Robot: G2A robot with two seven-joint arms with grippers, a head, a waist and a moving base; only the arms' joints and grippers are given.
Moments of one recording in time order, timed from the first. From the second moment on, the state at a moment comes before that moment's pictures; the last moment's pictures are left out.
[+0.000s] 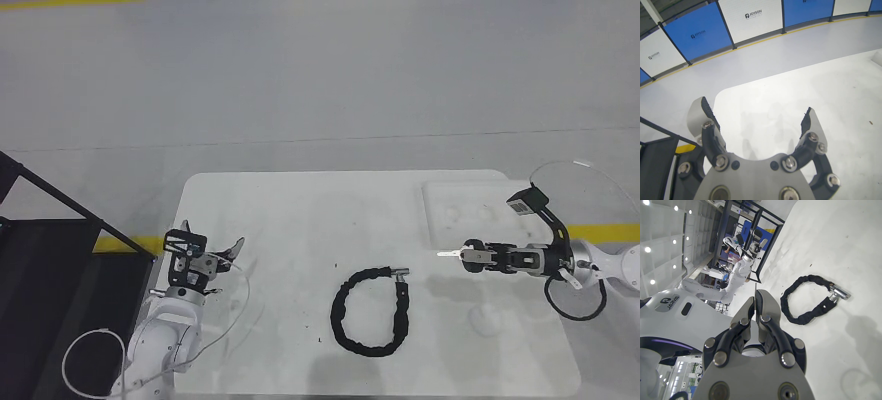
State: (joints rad) left arm 1.68 -1.15 -1.53 -1.87 1.47 0.01 -0.03; right arm -1.19 -0.68 1.32 -1.49 0.69 -0.49 1.33
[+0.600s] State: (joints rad) left arm 1.22 -1.25 -1.01 -1.69 1.73 0.10 -0.28; right arm -1.19 -0.68 1.32 -1.49 0.69 -0.49 1.33
